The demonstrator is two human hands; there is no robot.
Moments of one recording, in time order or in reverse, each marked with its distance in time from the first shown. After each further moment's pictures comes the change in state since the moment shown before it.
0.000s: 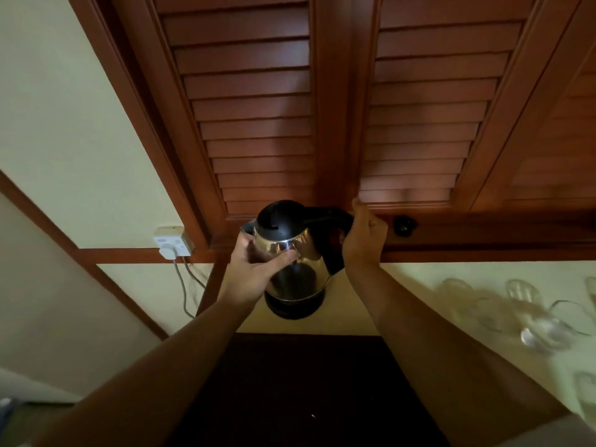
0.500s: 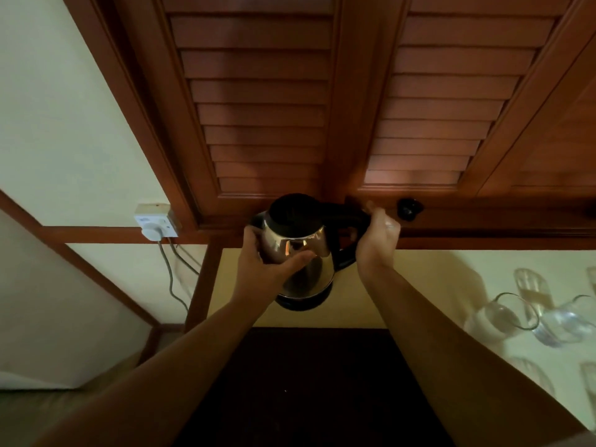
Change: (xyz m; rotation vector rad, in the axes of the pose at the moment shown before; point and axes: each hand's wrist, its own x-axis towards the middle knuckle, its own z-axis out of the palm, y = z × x) left_hand 0.010 -0.042 -0.005 0.051 -0.054 0.023; right_hand -0.005 0.034 -0.001 -0.035 0.014 0.149
